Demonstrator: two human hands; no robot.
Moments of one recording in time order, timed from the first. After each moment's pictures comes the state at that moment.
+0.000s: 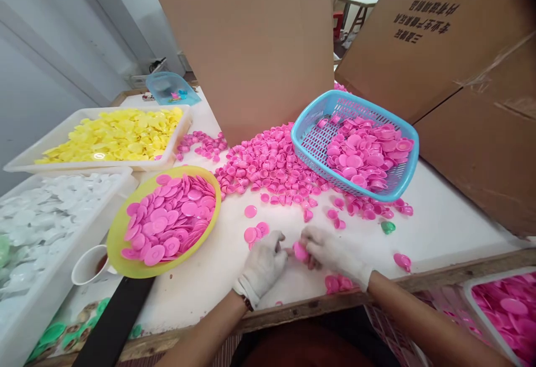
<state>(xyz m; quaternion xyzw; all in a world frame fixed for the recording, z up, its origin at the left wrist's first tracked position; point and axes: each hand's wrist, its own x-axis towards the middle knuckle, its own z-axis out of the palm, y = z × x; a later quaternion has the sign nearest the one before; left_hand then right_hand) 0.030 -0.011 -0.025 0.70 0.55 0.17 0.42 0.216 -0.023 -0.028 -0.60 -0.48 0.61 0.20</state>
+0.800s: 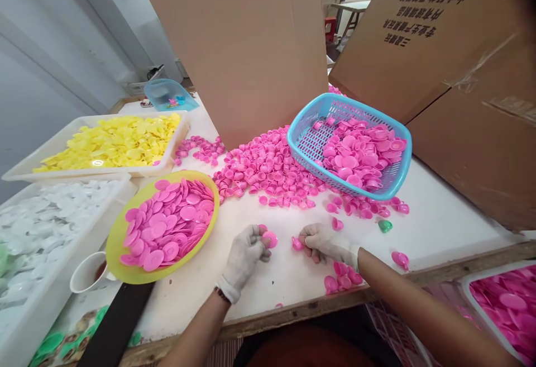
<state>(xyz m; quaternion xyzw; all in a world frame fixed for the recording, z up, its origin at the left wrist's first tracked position) 0.006 0.003 -0.012 0.46 0.56 0.30 0.62 0.222 0.001 -0.032 -0.62 -0.52 0.58 0.08</state>
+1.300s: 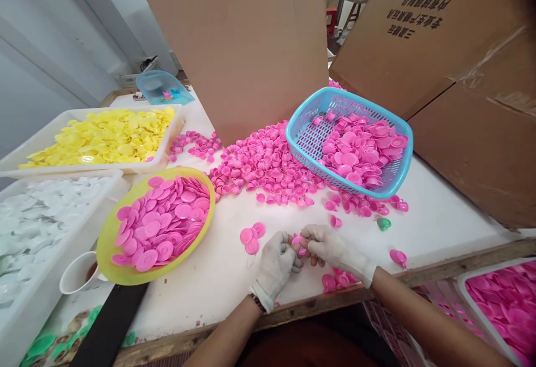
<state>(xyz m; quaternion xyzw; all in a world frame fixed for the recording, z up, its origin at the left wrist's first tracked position) 0.072 -0.023 -0.029 0.43 0.52 0.27 0.69 0.221 -0.017 -0.022 -0.59 -0.49 0.61 0.18</state>
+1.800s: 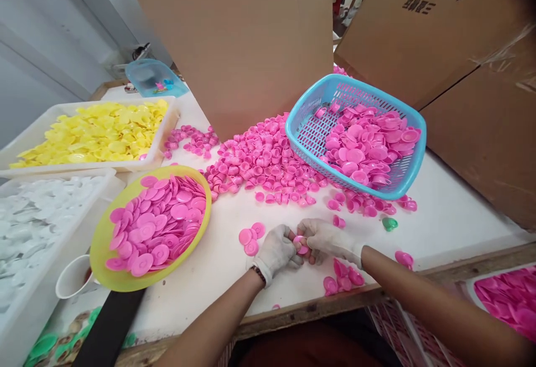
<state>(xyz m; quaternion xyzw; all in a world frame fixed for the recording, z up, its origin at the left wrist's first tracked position) 0.076 0.006 -0.050 0.40 0.54 0.15 0.72 0.227 0.009 -0.035 -0.58 -0.40 0.70 0.12</state>
